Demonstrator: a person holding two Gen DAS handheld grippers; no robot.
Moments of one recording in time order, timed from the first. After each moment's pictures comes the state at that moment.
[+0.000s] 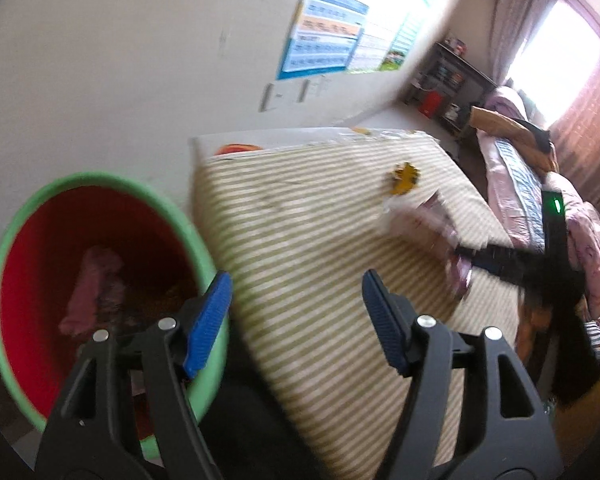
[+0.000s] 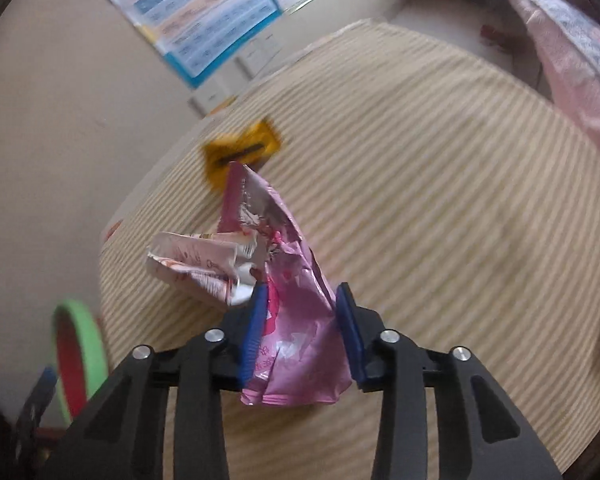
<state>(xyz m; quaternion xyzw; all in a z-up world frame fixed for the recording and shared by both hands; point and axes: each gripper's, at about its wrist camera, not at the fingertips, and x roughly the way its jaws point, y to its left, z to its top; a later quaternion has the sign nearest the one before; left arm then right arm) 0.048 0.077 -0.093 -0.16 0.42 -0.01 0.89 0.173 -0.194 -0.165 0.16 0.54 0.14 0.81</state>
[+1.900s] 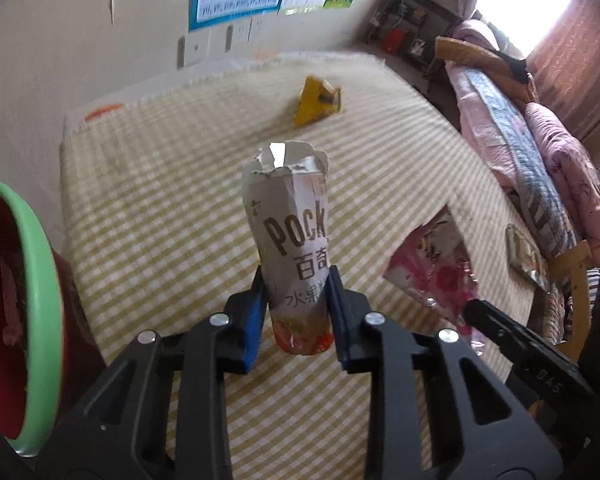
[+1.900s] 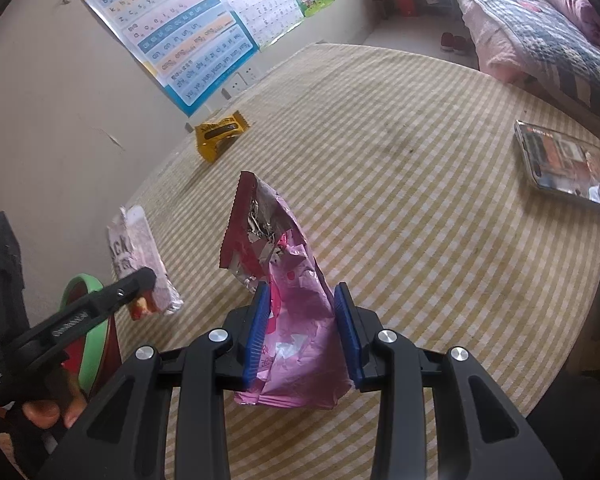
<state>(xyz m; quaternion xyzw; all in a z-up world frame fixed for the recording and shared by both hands) 0.083 -0.029 -0.126 -0.10 0.48 -0.08 0.87 0.055 -0.237 -0.156 0.20 0.47 0.10 0.85</state>
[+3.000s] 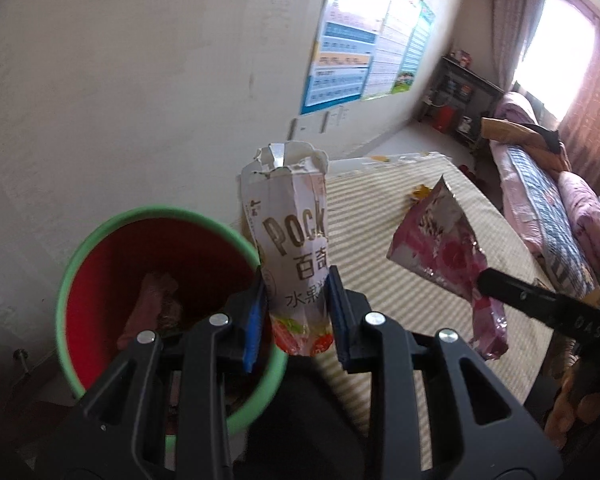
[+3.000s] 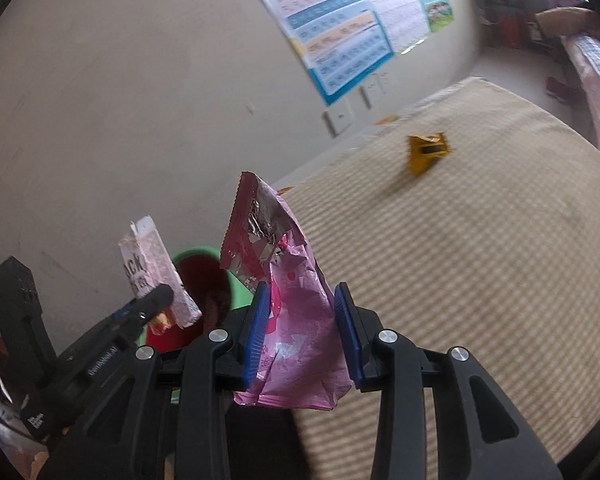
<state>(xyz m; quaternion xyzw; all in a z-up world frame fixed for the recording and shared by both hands) -0.005 0.116 -0.060 -0.11 0.38 0.05 0.92 0.047 -0.086 -0.073 0.16 0.44 0.26 0.84</state>
